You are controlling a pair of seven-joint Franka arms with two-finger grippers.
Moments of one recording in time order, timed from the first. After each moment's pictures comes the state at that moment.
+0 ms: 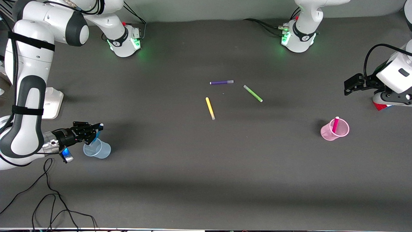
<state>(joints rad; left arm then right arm) 0.01 -0.02 -0.06 -1.68 0.01 1.62 0.06 0.10 0.85 -0.50 -1.27 0.77 1.19 0.31</state>
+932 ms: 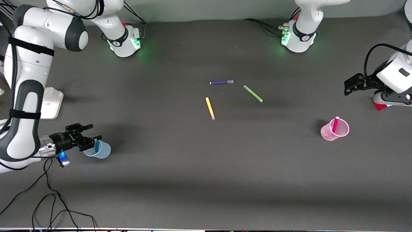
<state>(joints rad) 0.01 -0.02 -0.06 -1.68 0.01 1.62 0.06 0.06 0.88 -0.49 -1.18 0.78 1.19 0.30</state>
